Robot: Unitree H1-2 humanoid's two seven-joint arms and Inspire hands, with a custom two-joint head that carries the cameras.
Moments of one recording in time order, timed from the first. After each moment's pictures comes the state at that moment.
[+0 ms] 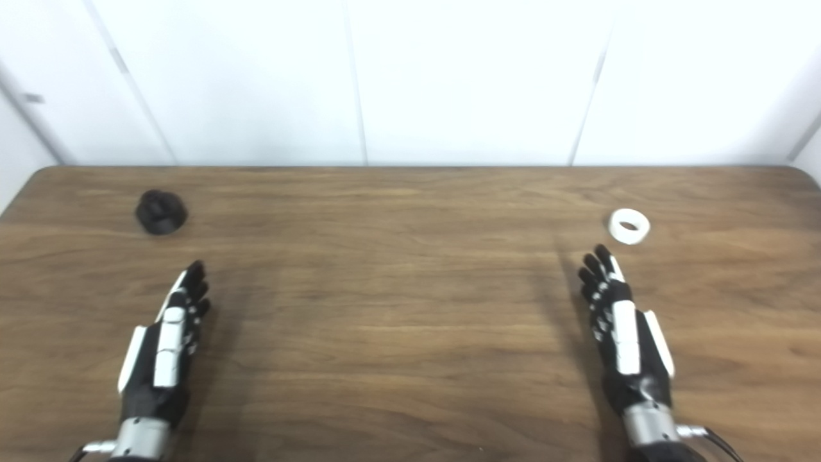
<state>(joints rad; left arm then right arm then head) 0.21 0.05 0.16 -0.25 -0.06 -0.02 -0.07 0.08 -0.13 -0.12 -0.13 0.19 0.00 0.12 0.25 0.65</state>
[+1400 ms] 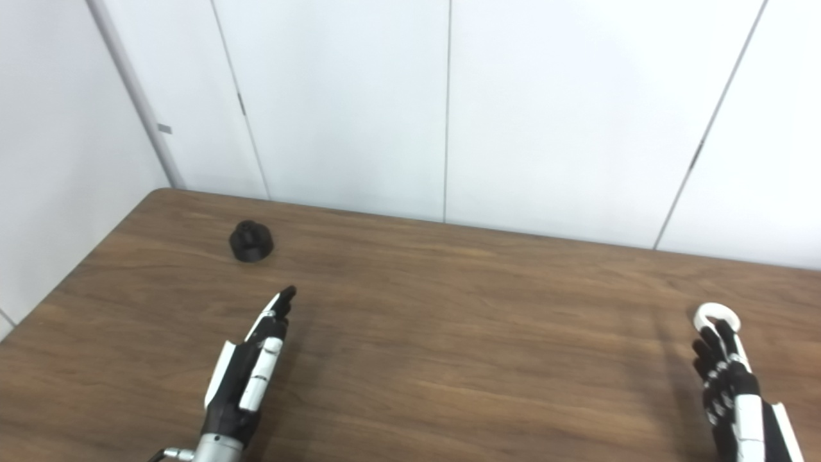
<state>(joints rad) 0.19 0.04 0.10 -0.16 0.04 -0.18 0.00 0.01 -0.22 -0.15 0.03 0.22 -0.16 0.19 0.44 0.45</state>
